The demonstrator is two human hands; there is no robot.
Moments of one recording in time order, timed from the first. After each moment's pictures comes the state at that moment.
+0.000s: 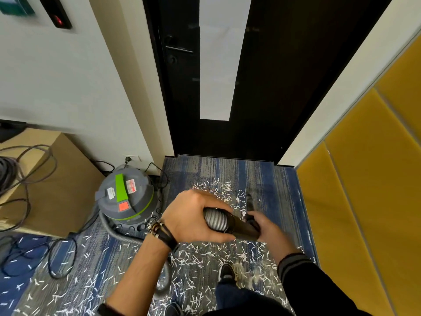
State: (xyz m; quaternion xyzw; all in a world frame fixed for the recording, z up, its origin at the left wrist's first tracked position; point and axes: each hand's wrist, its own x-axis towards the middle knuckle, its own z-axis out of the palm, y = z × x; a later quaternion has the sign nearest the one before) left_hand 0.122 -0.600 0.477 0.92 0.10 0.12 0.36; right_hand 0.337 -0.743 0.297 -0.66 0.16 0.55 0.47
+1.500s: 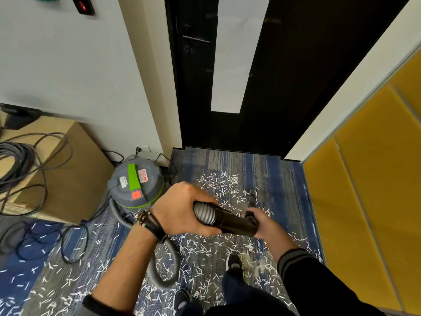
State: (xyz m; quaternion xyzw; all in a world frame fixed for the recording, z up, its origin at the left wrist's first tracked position) left_hand 0.042 -0.565 0.480 0.92 0.11 0.06 0.37; right_hand 0.274 -0.717 0.284 -0.63 0.21 0.57 0.49
